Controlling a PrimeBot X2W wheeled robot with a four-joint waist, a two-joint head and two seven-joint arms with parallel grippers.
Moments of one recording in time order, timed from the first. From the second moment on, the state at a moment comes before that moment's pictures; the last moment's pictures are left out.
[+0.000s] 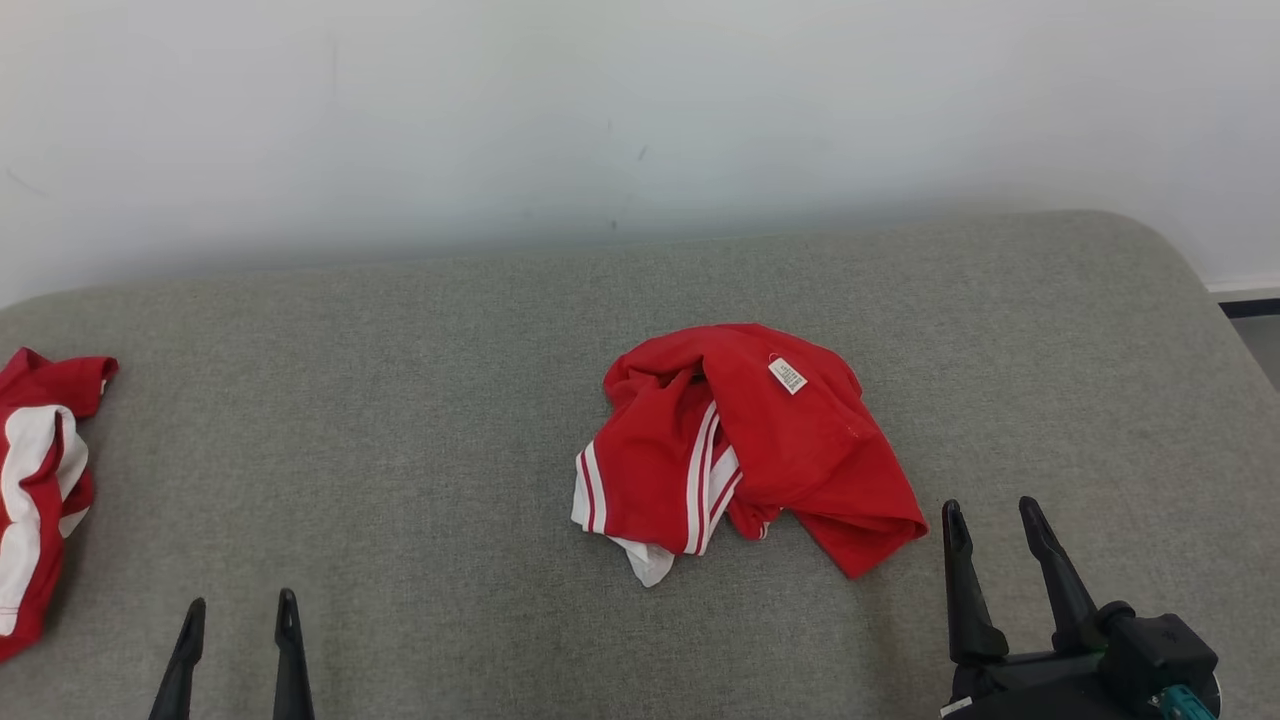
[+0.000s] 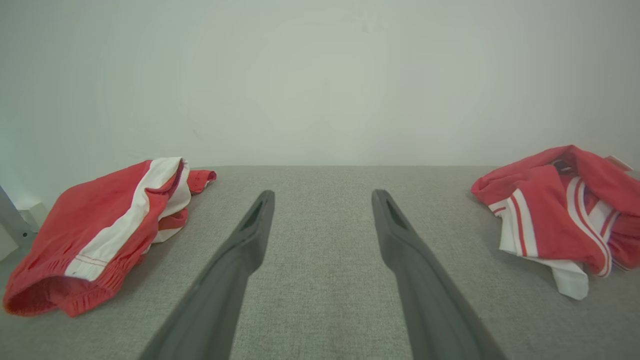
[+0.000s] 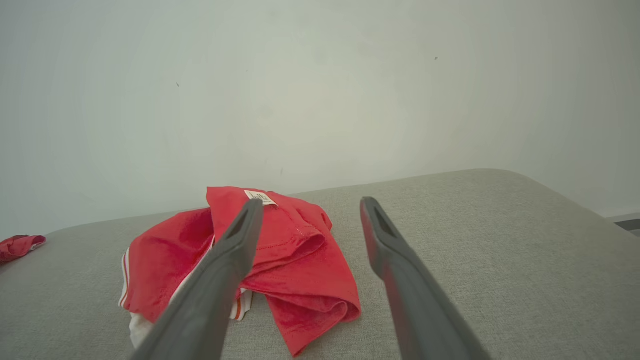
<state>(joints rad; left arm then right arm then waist) 0.09 0.05 0.14 0.06 -0.10 -0.12 -0.26 0.00 -0.05 0.01 0.11 0.18 0.13 -0.26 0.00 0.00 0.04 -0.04</state>
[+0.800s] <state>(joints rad) 0.10 0.05 0.13 0.08 -0.13 -0.11 -0.26 0.01 -0.05 0.01 0.14 0.18 0.13 -0.26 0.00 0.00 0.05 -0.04</state>
